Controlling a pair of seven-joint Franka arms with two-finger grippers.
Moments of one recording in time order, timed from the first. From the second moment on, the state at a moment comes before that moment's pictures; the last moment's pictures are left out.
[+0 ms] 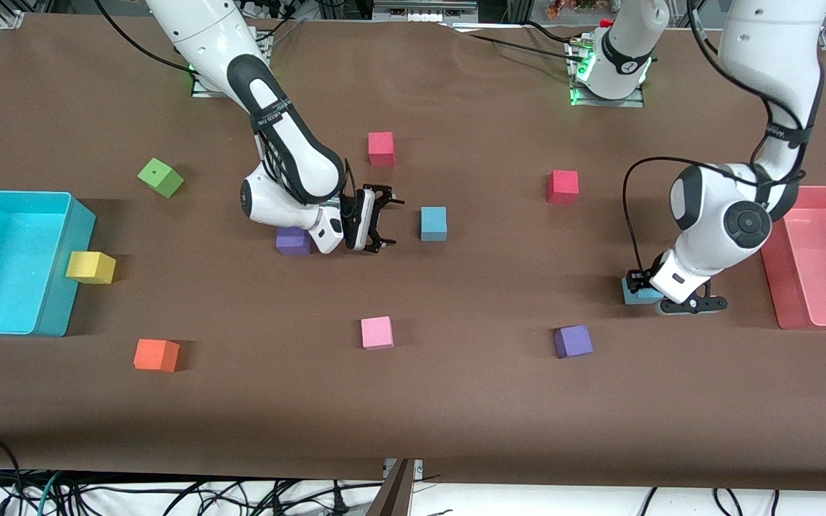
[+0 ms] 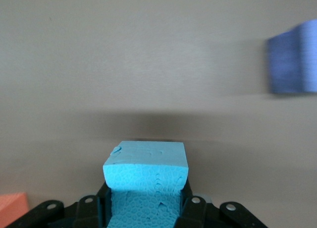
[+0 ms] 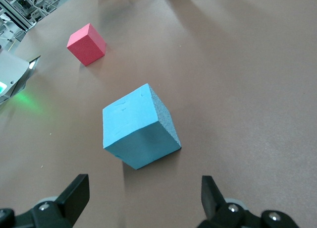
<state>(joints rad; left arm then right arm) -0.14 0.38 0.10 -2.00 -0.05 2.37 -0.08 0.53 0.61 0.11 -1.95 1.42 2.41 -1.75</state>
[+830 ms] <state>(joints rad) -0.60 0.24 0.06 -1.85 -0.13 2.10 -0.48 0.52 0.61 0.11 -1.95 1.42 2.41 -1.75</state>
